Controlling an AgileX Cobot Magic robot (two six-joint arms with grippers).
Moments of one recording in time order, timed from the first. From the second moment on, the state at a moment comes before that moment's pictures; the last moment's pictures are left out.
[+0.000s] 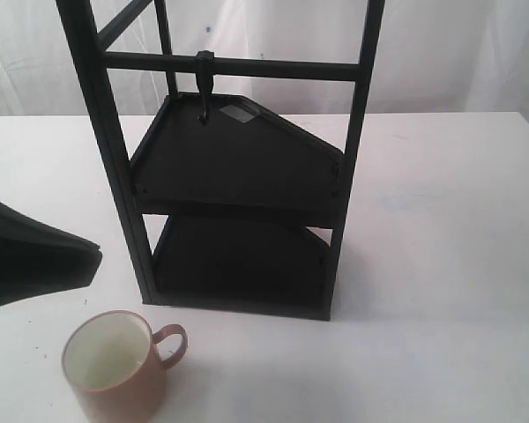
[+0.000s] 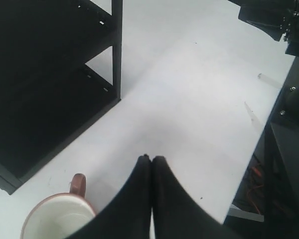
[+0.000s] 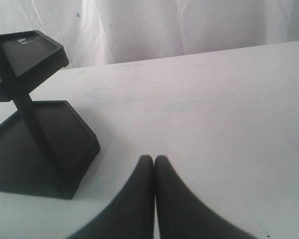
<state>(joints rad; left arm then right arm) -0.63 0.76 -0.83 -0.42 0.79 0.37 0.22 0.01 -0.01 0.00 0.27 0.16</state>
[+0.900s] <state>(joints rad) -0.24 0.29 -0.44 -0.22 0.23 0.37 0.22 0.01 -0.01 0.00 0.27 0.16</state>
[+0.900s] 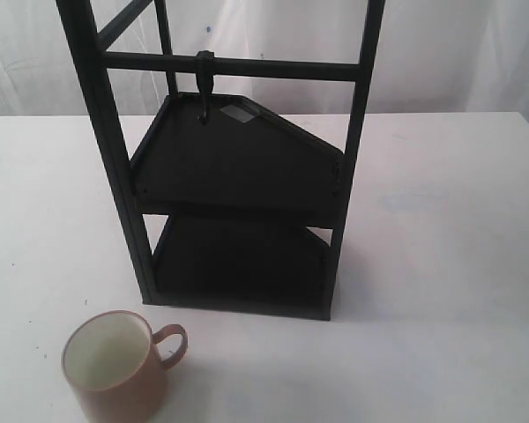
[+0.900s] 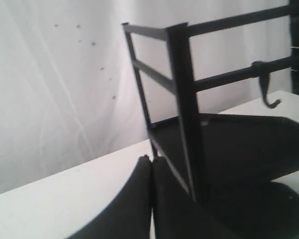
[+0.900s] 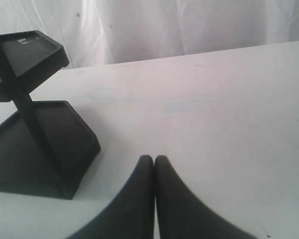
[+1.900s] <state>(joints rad) -0.07 0.01 0.00 -0.18 0.28 0.19 0.22 0.01 -0.01 0.00 0.27 0.16</state>
